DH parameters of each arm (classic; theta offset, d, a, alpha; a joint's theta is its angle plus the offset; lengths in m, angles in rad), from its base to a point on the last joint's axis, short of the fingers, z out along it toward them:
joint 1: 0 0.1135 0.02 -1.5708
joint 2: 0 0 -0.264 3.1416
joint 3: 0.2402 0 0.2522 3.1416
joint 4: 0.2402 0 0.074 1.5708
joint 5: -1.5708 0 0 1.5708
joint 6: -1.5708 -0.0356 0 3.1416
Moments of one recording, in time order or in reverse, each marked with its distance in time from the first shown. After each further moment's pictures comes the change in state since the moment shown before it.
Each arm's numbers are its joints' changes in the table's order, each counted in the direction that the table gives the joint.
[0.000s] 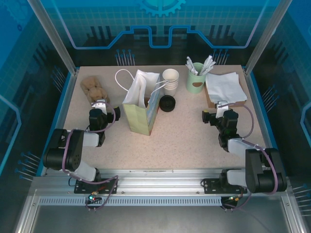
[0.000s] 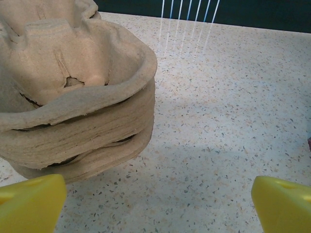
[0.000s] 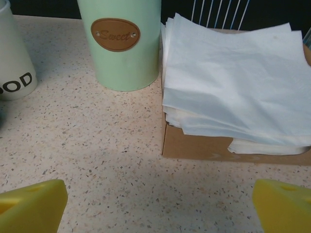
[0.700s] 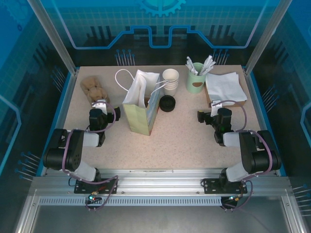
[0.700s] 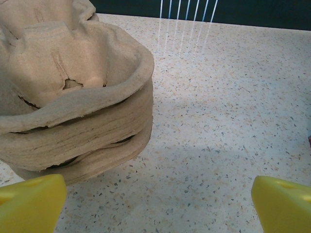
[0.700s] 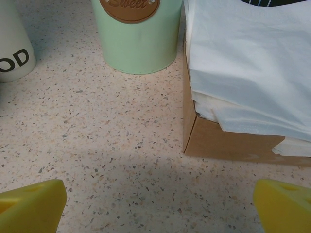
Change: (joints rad) left arm -0.002 0.000 0.000 -0.003 0.000 -0.018; right arm 0.051 0.209 0.044 -0.106 -0.010 0.005
